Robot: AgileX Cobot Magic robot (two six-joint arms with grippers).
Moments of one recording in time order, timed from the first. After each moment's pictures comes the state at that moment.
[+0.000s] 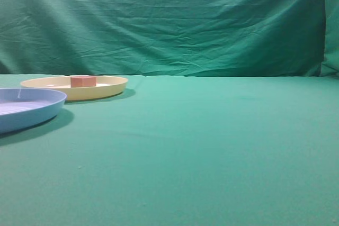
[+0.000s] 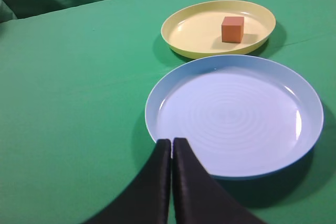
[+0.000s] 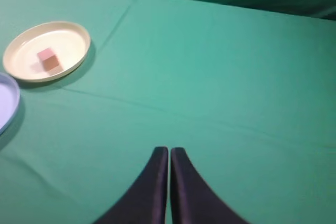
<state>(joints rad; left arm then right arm) -0.19 -0.01 0.02 0.18 0.36 -0.07 0.18 0.60 -0.81 0.25 0.86 -0.21</state>
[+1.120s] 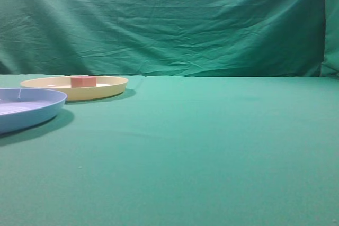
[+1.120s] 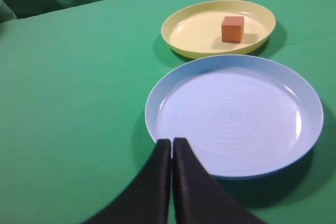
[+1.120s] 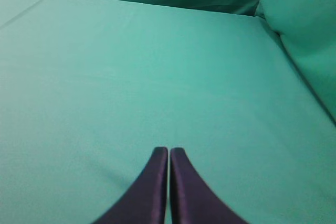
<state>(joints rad) -0.19 -0.01 0.02 0.18 0.36 -0.07 0.06 -0.01 0.03 0.17 0.38 -0.25</state>
